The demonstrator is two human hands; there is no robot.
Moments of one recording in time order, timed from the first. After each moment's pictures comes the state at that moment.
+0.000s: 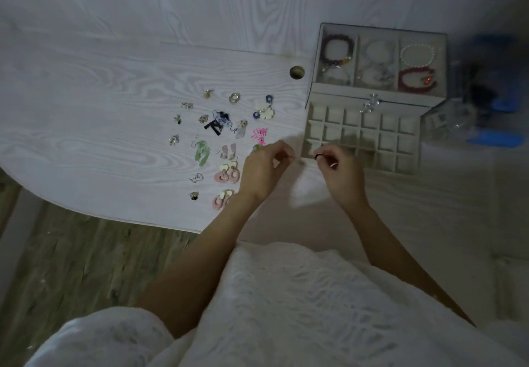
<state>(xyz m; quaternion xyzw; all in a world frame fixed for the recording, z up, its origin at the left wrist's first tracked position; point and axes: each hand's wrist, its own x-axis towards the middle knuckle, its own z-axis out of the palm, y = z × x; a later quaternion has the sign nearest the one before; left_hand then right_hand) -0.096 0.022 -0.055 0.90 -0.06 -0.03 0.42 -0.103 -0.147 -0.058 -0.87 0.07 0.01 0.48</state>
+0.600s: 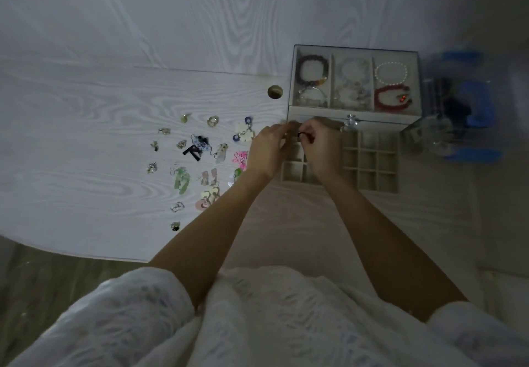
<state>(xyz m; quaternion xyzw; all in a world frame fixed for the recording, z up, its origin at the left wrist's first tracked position) -0.004 -0.023 -0.077 0.94 -0.14 0.01 0.32 -0.010 -0.151 -0.069 -0.90 0.08 -0.04 0.42</state>
